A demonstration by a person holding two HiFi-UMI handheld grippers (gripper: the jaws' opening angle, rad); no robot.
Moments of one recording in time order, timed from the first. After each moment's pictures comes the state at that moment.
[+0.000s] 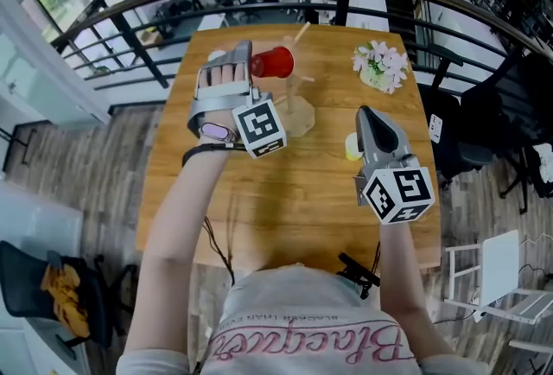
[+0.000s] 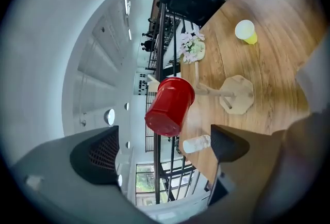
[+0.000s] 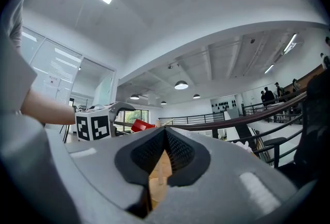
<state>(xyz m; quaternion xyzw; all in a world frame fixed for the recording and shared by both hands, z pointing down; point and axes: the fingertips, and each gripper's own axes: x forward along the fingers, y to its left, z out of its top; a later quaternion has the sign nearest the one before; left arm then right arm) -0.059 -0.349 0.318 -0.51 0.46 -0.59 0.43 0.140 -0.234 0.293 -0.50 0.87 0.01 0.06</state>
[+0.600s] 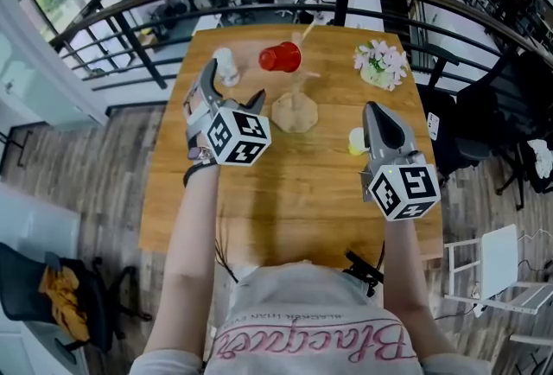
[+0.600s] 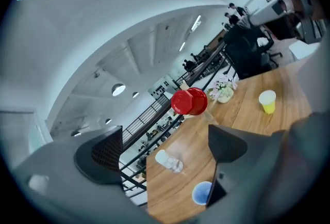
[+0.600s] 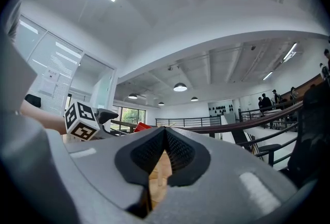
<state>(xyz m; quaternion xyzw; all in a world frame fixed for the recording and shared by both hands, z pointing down) -0.104 -0.306 0.304 -0.70 0.60 -0.31 0.23 0.132 -0.215 0.280 -0.51 0.86 0.03 0.06</state>
